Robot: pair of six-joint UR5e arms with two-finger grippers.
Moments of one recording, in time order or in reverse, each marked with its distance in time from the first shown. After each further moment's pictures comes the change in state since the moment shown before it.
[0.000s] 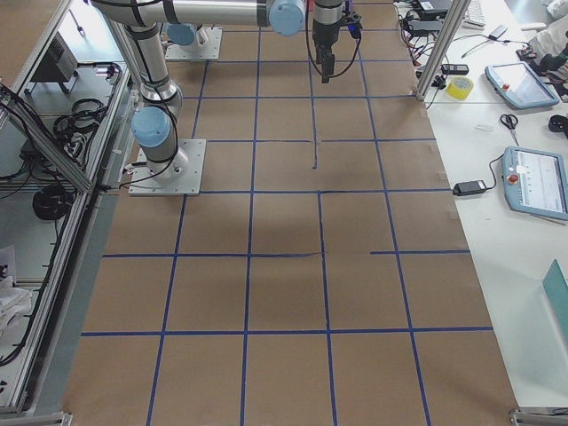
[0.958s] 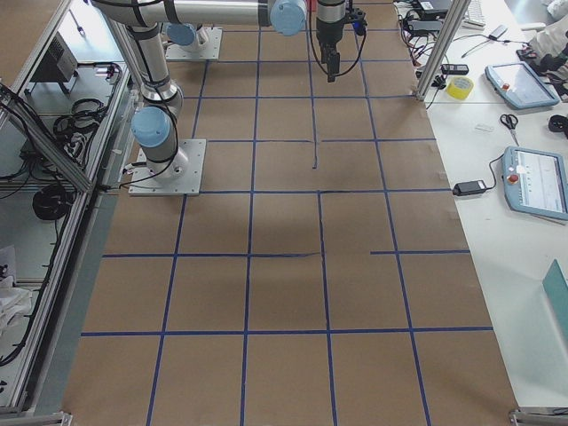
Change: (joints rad) left arm -0.001 0.002 -0.006 0.000 0.003 -0.001; right arm -0.009 0.007 -0.016 -0.033 -0.007 -0.020
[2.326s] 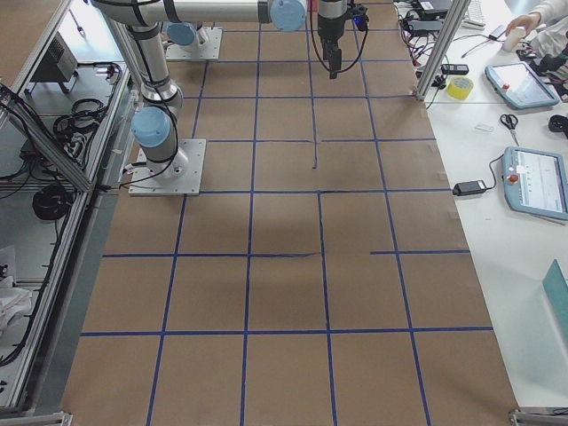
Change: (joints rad) left arm -0.002 0.000 -0.008 0.007 -0.001 -0.001; right arm 0.001 0.000 -0.025 0.005 0.008 0.001
